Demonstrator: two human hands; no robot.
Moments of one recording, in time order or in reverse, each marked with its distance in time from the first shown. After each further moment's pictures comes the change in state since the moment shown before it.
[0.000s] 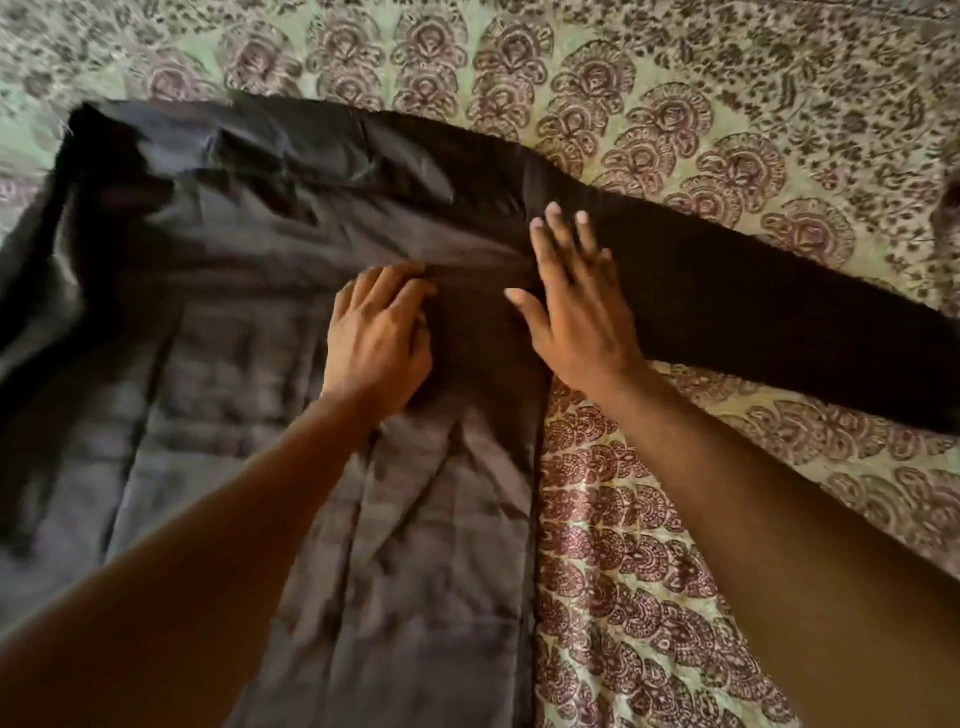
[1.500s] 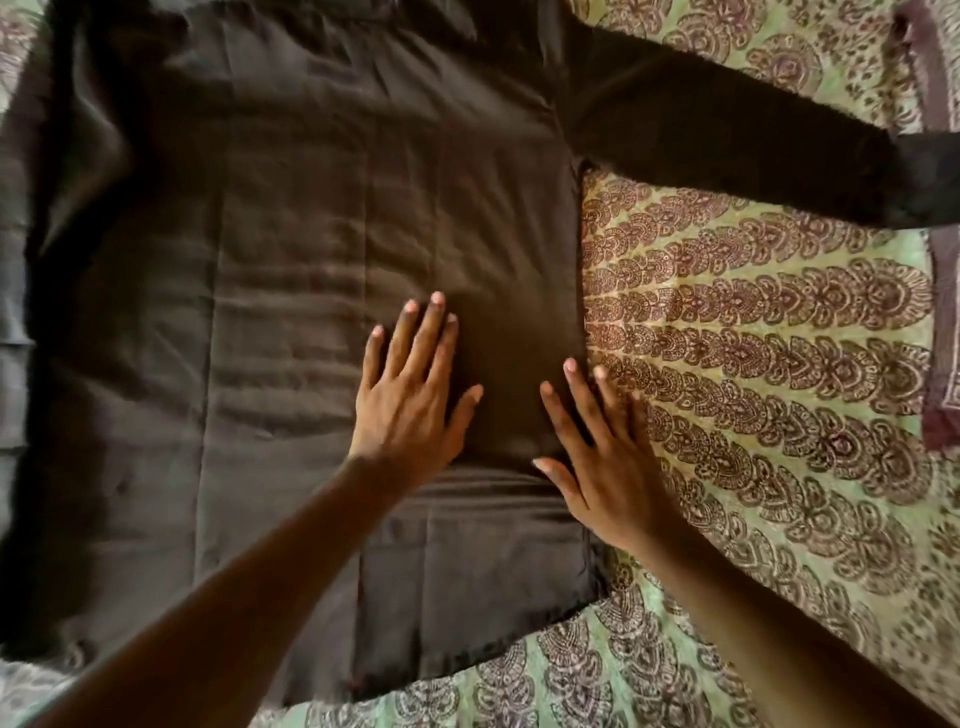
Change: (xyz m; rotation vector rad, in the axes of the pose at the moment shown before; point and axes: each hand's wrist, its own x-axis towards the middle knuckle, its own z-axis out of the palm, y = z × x) left_hand -0.232 -0.004 -0.047 0.062 -0.328 0.112; right_hand -0.320 -0.135 0.010 -0.189 -0.343 0.081
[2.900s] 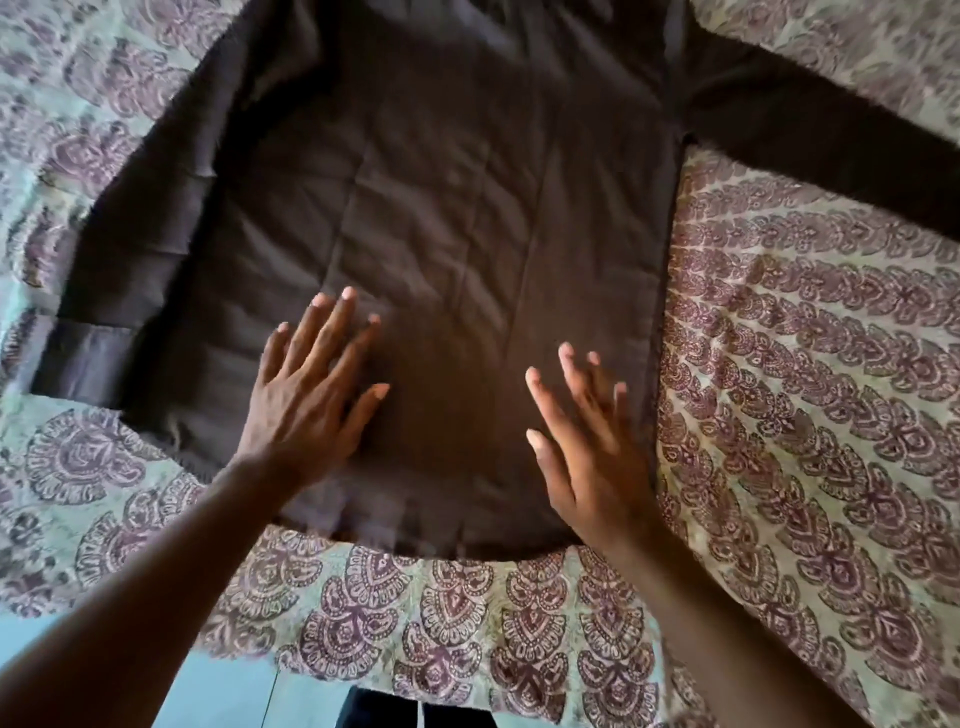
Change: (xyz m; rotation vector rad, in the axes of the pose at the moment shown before) left_hand -0.192 -0.106 -0.004 0.165 0.162 -0.160; right_hand -0.063 -0.102 0.007 0.278 0.266 -0.177
